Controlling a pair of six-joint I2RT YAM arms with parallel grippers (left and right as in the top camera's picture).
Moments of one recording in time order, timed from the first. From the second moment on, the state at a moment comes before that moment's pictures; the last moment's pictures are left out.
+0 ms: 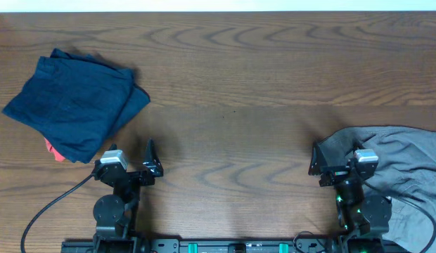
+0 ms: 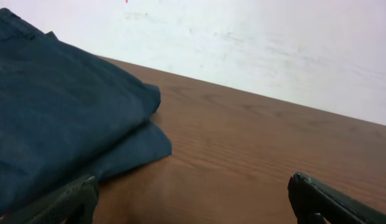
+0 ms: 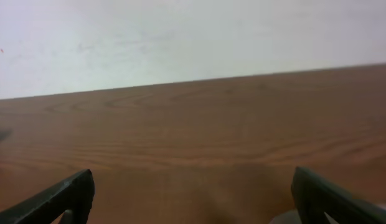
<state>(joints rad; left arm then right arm) -0.05 0.01 0.03 -0.13 -0.04 -0.28 0.02 0.04 0.01 -0.06 -0.10 0.18</state>
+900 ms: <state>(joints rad) -0.05 0.75 0.65 -0.71 0.09 -0.33 0.02 1.27 0.74 -0.49 0.07 0.14</state>
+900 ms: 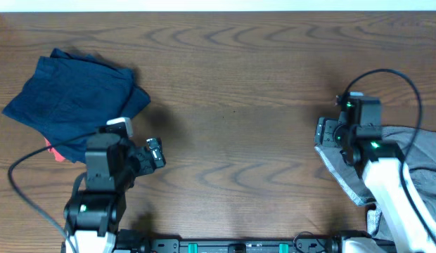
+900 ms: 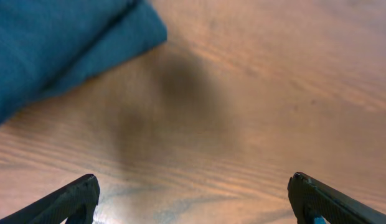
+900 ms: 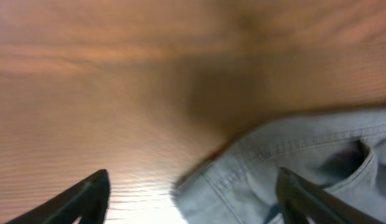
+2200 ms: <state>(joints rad) -0.05 0.88 0.66 -0.60 0.10 -0.33 0.39 1.64 0.77 0.48 -0.43 0.35</state>
